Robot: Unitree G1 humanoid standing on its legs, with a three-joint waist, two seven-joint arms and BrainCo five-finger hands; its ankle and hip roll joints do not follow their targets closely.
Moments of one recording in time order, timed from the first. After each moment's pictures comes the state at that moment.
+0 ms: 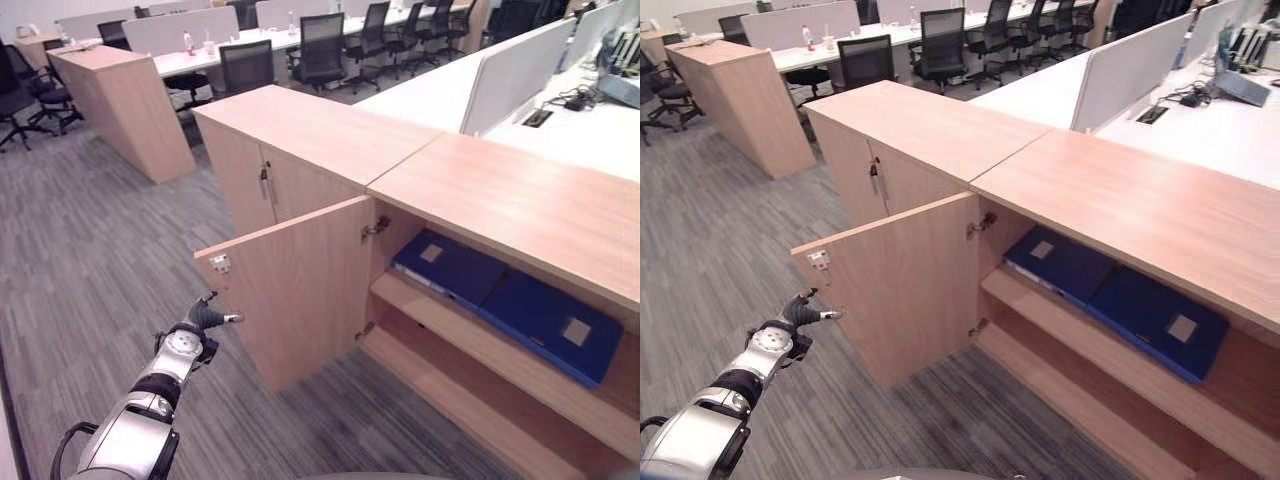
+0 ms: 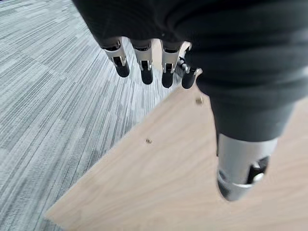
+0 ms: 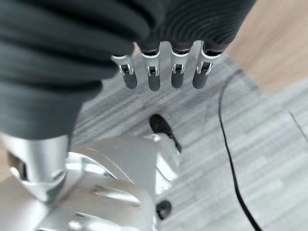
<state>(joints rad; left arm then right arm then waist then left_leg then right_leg) -0.47 0.48 -0.27 1.09 0.01 -0.05 0.09 0.07 -0.35 0.20 1.34 -0.06 0.02 0.13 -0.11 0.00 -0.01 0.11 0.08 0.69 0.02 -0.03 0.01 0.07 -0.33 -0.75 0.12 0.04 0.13</state>
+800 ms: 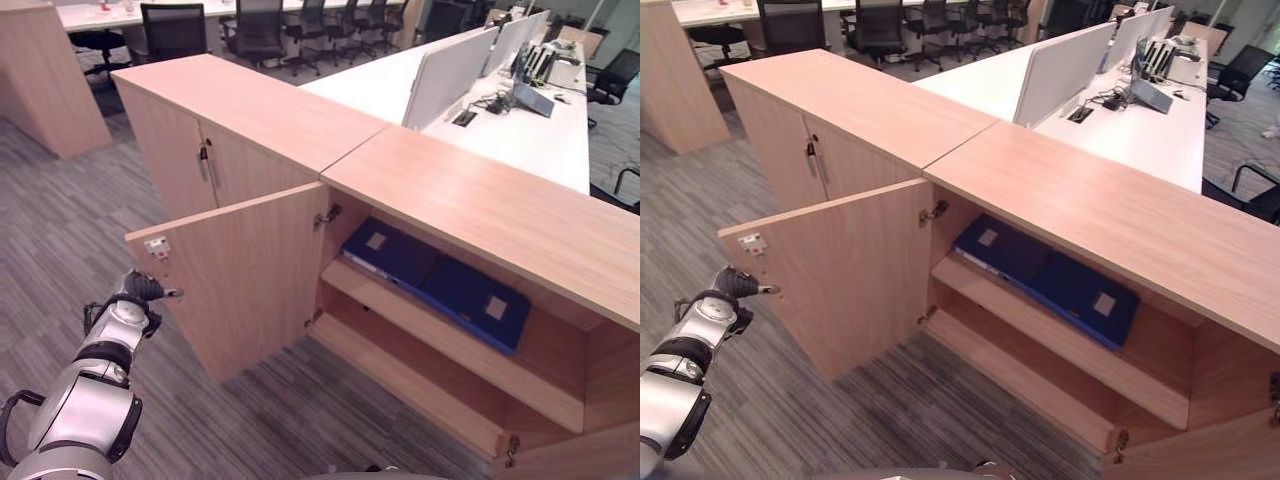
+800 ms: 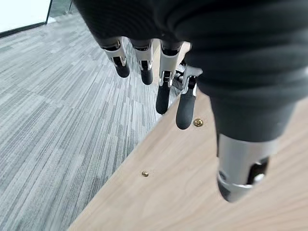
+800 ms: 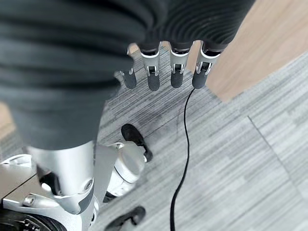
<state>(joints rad) -0.62 0.70 -0.34 1.12 0.05 0.05 0.15 0.20 -0.36 0.27 1.16 -0.06 0.00 0.18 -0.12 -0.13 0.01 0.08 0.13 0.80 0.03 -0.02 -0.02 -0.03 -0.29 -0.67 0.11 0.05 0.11</state>
